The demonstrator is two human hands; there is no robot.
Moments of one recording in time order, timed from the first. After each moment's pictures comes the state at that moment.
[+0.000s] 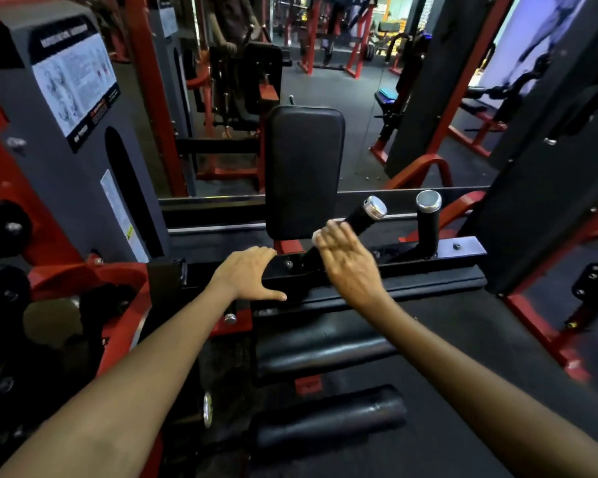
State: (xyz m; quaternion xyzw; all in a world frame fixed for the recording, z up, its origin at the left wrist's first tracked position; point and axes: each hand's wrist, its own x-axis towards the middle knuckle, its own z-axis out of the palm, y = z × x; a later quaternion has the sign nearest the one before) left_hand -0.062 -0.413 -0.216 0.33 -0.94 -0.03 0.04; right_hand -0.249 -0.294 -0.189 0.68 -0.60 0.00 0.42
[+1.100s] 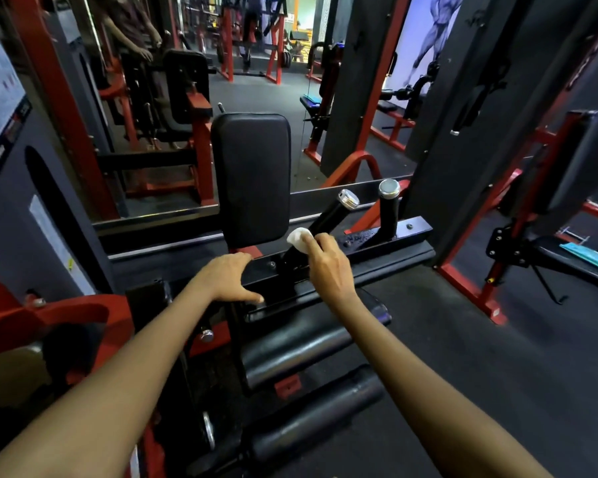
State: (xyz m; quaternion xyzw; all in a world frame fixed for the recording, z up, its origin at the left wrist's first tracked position) left_hand -0.054 -0.436 -0.216 0.29 -0.95 -0.11 0.02; right_hand -0.207 -0.288 -0.196 0.55 -0.77 0.25 0.21
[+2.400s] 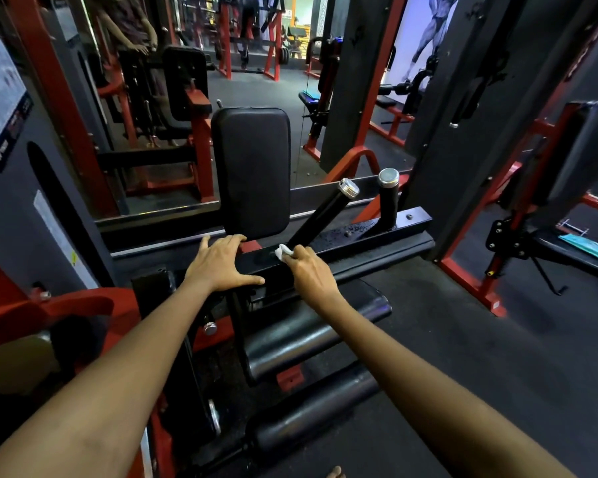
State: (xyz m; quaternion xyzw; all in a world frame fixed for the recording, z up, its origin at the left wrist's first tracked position) left_hand -0.041 -0.438 -0.222 0.32 -0.93 -0.12 0.12; right_hand -0.181 -0.290 -0.217 0.61 -0.76 0.16 0.12
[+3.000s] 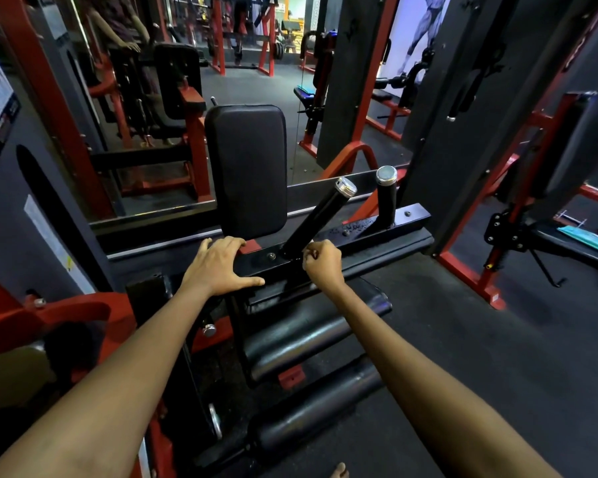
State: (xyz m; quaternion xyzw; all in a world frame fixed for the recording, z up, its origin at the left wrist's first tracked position) left_hand -0.043 -0.440 -0.225 0.29 -0.94 -0.10 0.13; right_hand -0.214 -0.300 -0.211 0.34 -0.84 0.41 -0.08
